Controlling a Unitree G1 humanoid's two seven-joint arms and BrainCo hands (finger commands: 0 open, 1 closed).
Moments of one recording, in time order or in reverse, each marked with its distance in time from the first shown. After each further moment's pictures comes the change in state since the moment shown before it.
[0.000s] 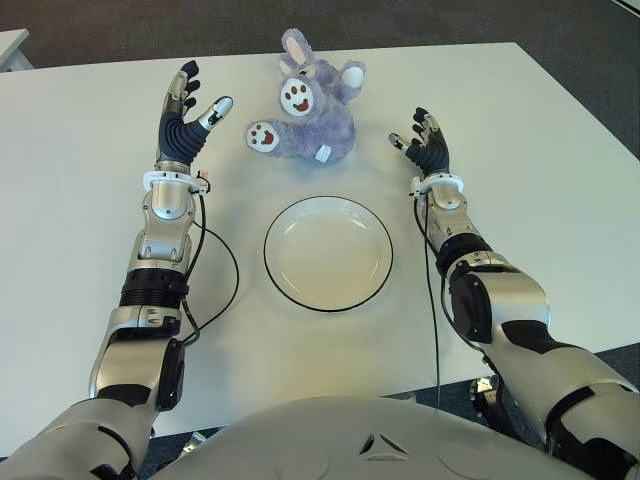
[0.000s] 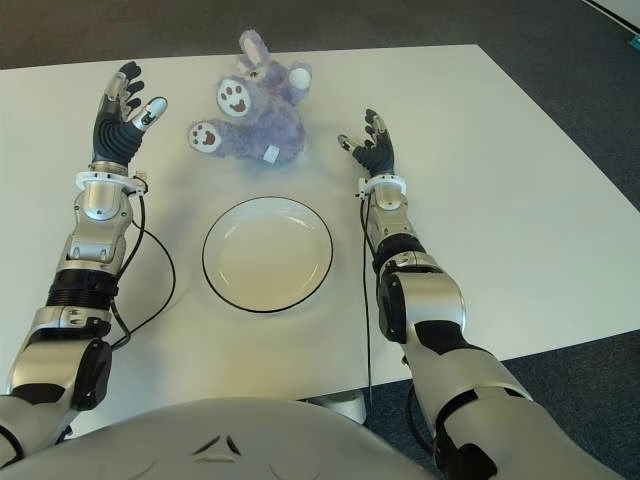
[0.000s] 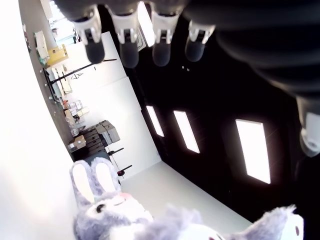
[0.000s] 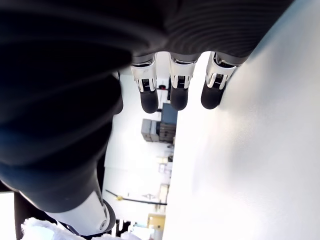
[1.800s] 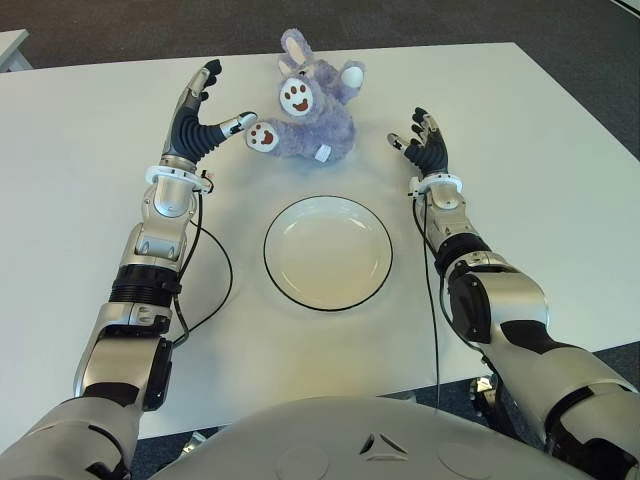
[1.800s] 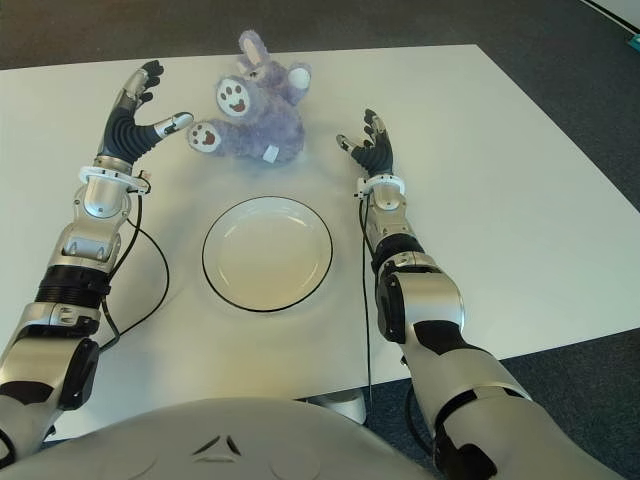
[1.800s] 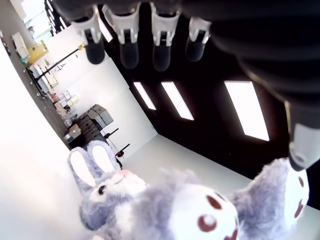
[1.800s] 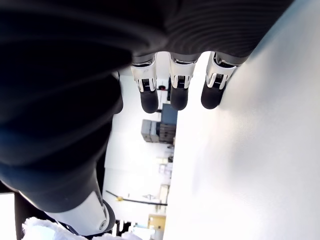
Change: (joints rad) left arm -0.011 0.072 -0.080 -0.020 0.098 -0.033 -0.035; right arm -0.001 0.006 -0.001 0.000 -0.001 0.001 -0.004
